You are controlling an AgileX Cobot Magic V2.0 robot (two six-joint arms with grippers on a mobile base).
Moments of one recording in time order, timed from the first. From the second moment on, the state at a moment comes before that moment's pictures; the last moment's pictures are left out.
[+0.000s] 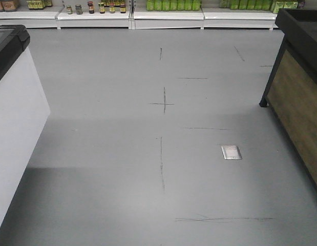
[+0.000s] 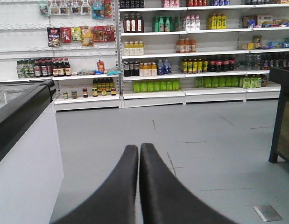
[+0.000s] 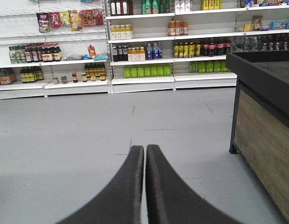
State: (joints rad) left arm -0.09 -0.01 0.02 0.17 0.05 -0.21; right arm 0.00 -0.01 0.03 0.01 0.10 0.05
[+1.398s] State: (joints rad) left arm -0.09 -0.01 0.02 0.17 0.05 -0.21; right arm 0.00 -0.01 0.03 0.01 0.10 0.05
